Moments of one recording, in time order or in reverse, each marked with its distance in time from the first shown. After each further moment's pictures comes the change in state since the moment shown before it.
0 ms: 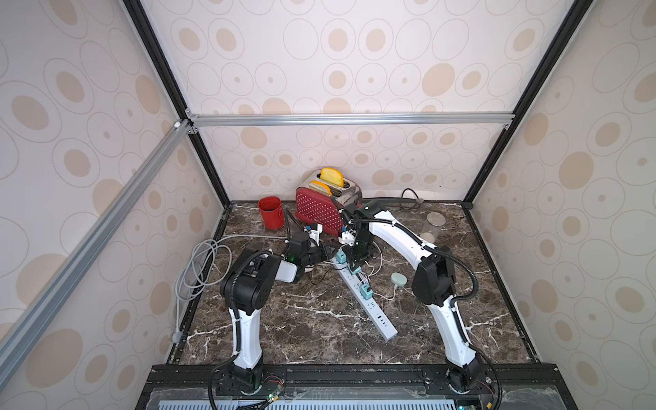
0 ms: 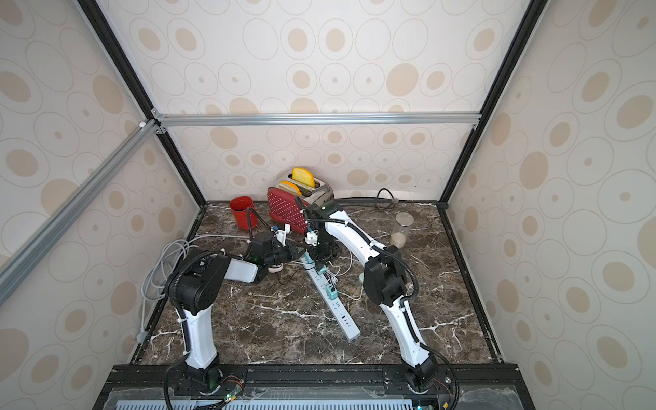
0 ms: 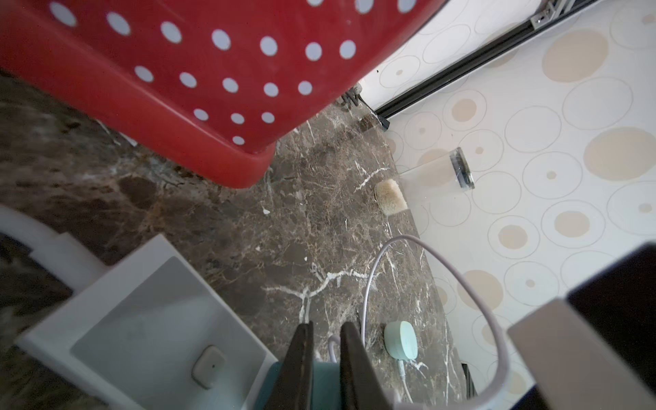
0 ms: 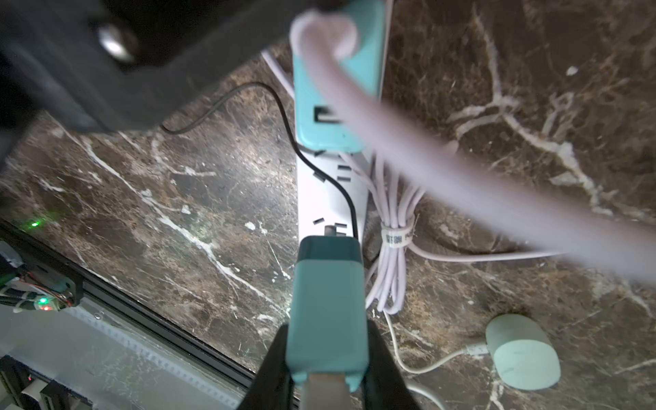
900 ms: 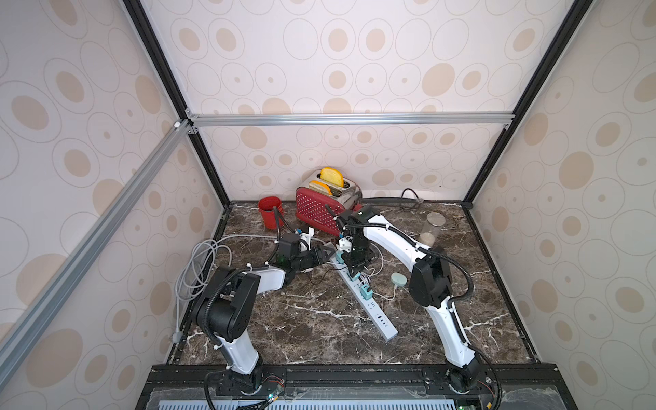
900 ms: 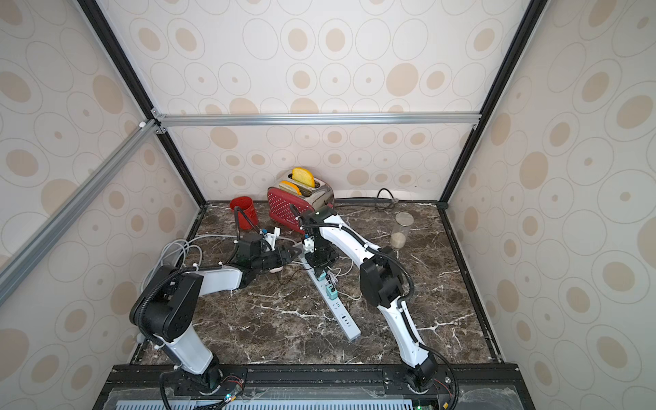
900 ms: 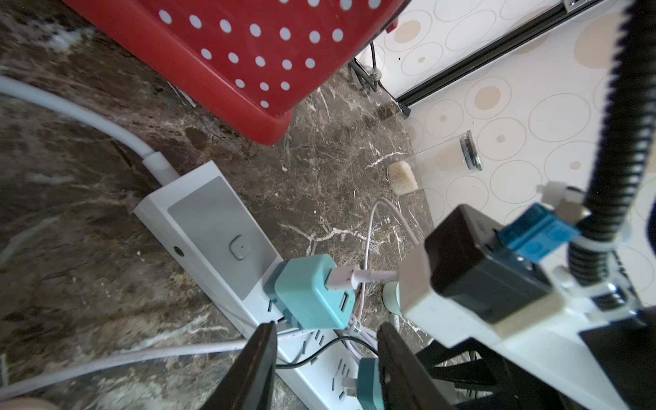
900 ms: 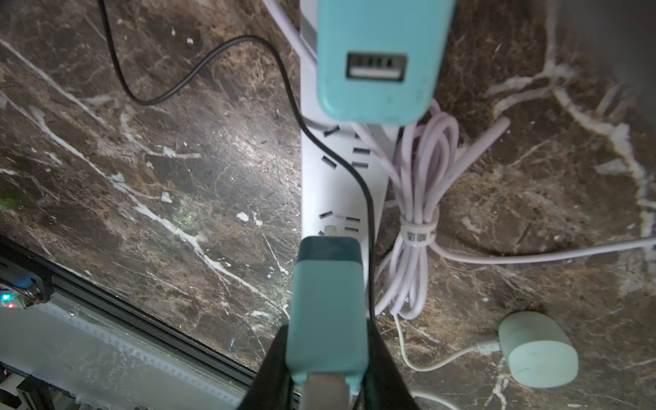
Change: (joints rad) left arm 0.038 -0.280 -0.135 -0.261 -0.037 0.085; right arm 0.031 0.024 -0.011 -0.006 0.020 0.003
